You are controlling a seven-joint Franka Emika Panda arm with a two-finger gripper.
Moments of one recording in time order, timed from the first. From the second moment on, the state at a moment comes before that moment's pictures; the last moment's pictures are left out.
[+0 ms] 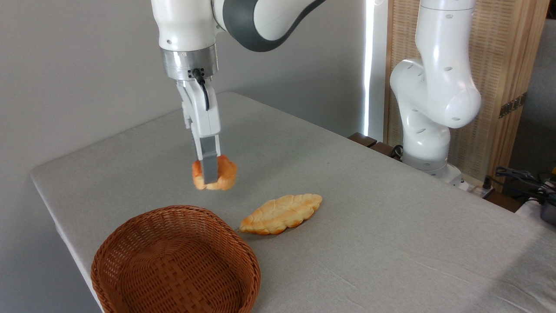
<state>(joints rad) -0.35 -0.07 0.16 -1.91 -0.06 1.97 0.92</state>
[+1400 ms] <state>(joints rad) -0.33 0.09 0.21 -1.90 -0.11 2.31 0.77</state>
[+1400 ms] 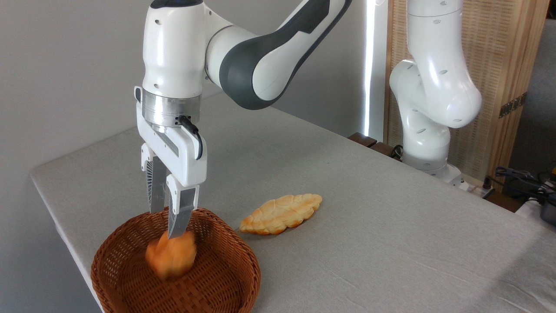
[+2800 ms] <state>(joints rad) -0.33 0.07 0.25 -1.67 -0.05 1.83 0.63</state>
